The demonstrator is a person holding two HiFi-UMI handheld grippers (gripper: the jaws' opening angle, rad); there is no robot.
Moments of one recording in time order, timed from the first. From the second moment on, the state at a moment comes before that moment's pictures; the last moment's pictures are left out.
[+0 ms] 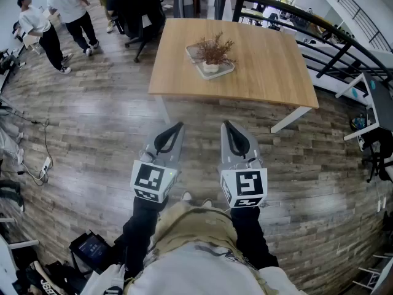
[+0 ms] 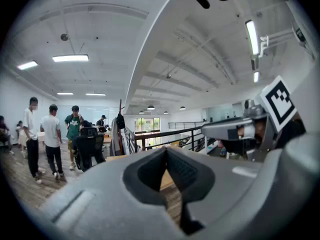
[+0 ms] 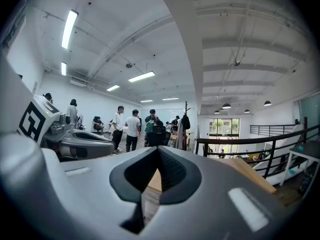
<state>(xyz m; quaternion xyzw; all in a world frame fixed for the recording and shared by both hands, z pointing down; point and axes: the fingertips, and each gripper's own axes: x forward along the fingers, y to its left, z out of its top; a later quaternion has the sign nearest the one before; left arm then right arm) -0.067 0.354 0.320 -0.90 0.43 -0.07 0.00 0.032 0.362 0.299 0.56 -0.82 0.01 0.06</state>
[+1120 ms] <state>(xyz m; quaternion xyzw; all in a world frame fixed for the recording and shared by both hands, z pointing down) -0.123 0.334 0.339 -0.90 0.43 -0.08 -0.03 -0.018 0.343 0.323 0.57 -0.82 0.03 0.07</state>
